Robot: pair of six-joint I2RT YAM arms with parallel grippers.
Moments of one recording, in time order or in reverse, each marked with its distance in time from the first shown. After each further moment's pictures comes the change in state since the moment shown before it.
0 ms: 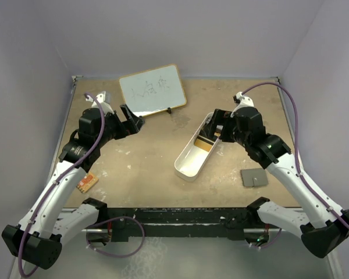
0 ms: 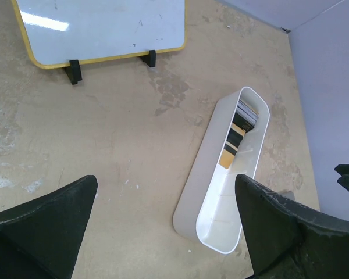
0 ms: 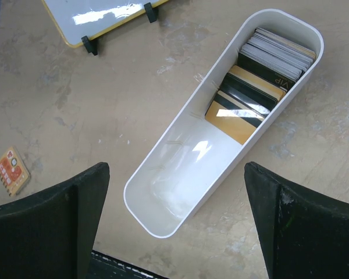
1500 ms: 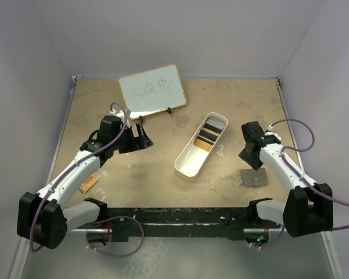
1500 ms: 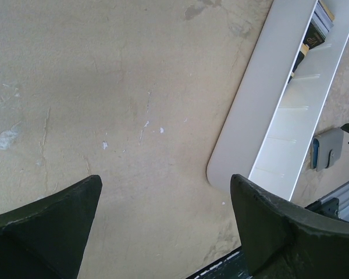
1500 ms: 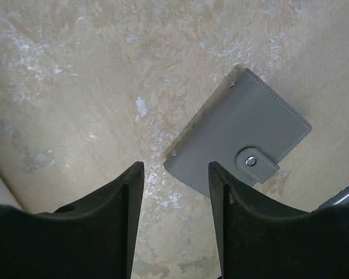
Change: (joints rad) left arm 0.002 0.193 -0.195 0.069 0.180 0.049; right arm -0.355 0.189 -0.271 -0.272 0.297 0.387
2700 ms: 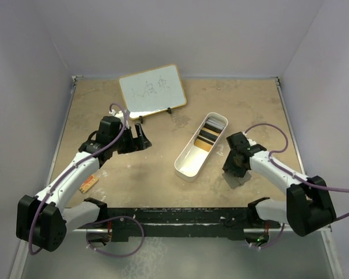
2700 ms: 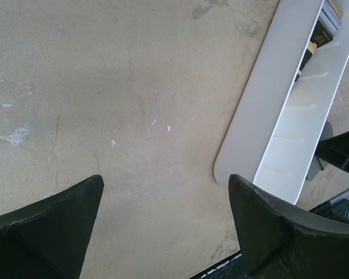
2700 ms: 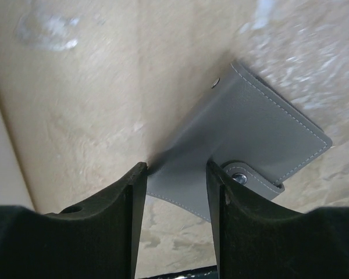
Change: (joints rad) left arm 0.000 -0.019 0.000 -0.028 -0.024 0.030; right arm 0.163 0.034 -0.167 0.194 -0.232 -0.140
